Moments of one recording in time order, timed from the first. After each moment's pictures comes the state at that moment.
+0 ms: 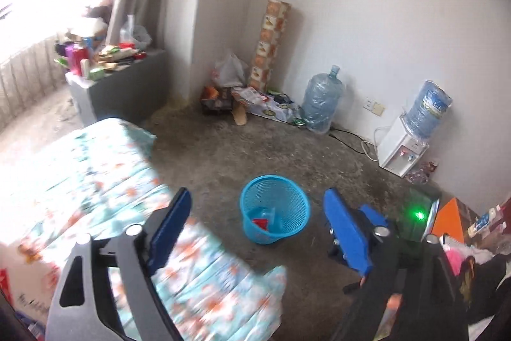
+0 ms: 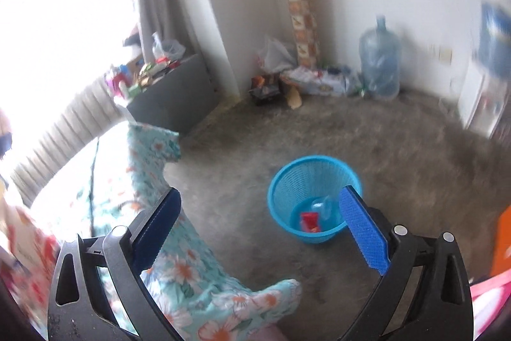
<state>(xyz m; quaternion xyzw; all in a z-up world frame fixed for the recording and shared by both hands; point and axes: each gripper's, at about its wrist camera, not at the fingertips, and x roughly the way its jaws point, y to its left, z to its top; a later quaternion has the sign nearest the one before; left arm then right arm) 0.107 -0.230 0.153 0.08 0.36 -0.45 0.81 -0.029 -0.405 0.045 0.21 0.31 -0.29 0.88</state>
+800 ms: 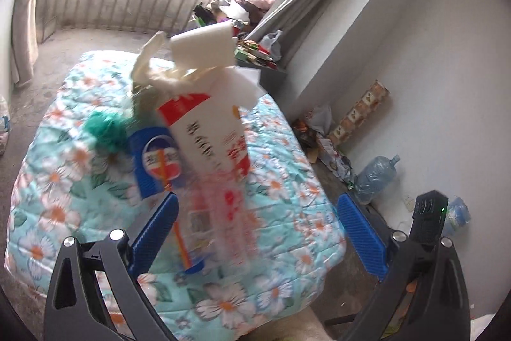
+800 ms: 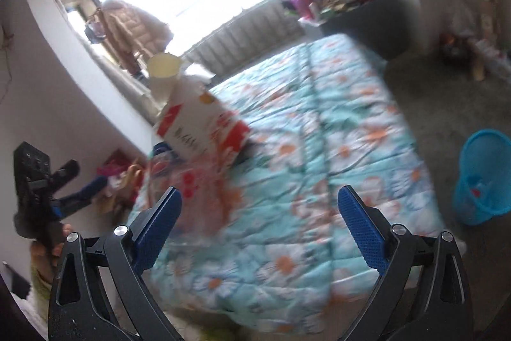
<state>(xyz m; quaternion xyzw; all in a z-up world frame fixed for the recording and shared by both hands) 0.056 0.105 0.097 -0.15 0.37 -0.26 0.88 0.022 -0.256 0.040 0.26 0.37 0.16 0.88</state>
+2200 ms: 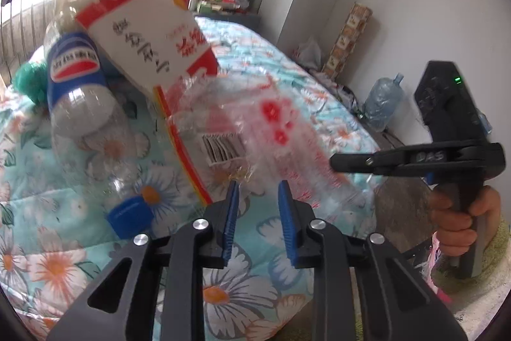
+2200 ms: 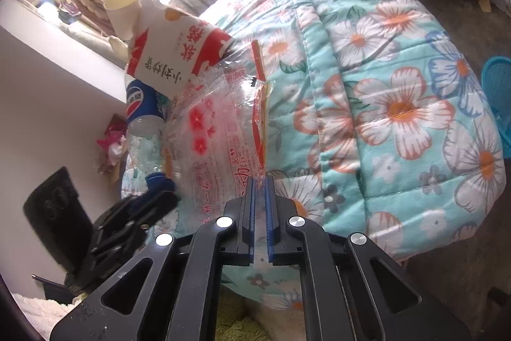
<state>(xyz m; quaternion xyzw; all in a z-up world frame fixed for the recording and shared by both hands) 0.042 0.016 -0.022 0.00 0.42 -0.32 0.85 0.082 -0.120 -0.015 0.29 0.50 0.15 0.81</state>
